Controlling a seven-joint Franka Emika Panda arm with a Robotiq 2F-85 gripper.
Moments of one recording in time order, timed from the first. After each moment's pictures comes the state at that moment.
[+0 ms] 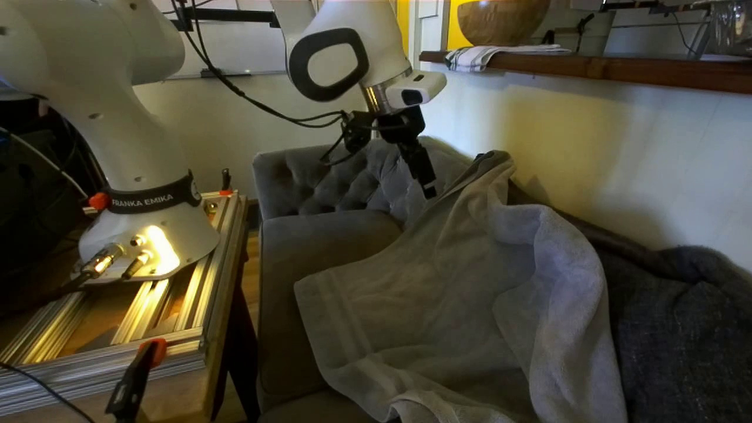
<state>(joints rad) -0.41 0.06 0.25 -2.78 -0.16 3.22 0.13</state>
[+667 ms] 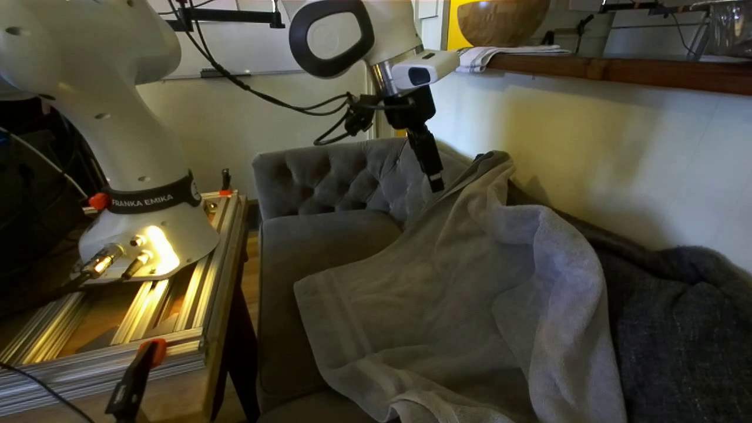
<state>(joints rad) -0.33 -0.04 0.13 -2.75 -0.11 3.08 0.13</state>
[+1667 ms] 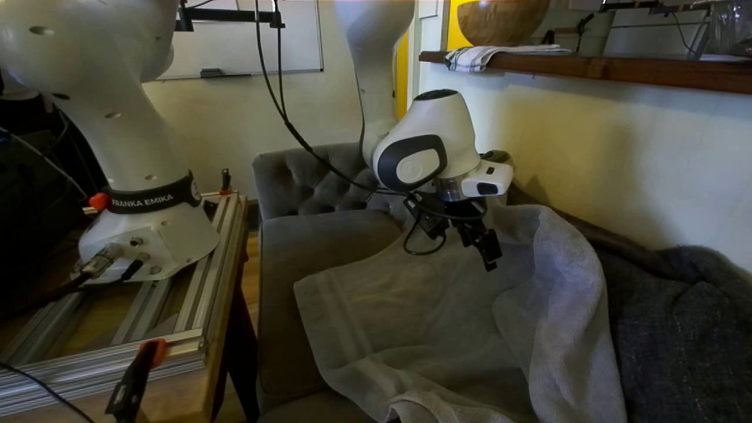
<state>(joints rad) -0.17 0.69 -0.06 -2.26 -0.20 3.33 0.02</state>
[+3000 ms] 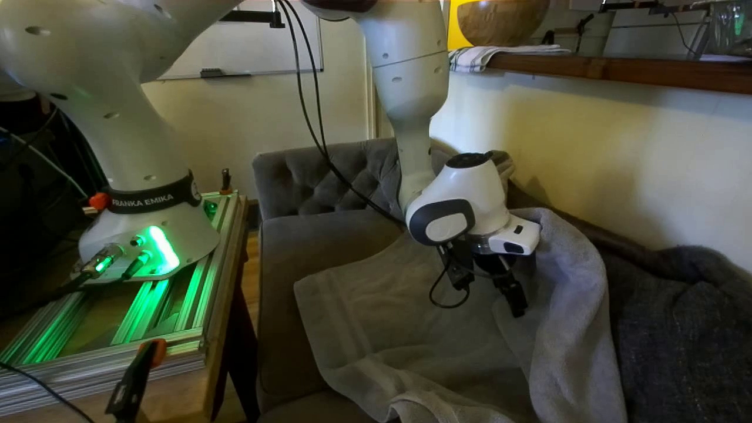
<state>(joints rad) -0.20 1.06 -0.06 -1.88 -0.04 3.34 0.03</state>
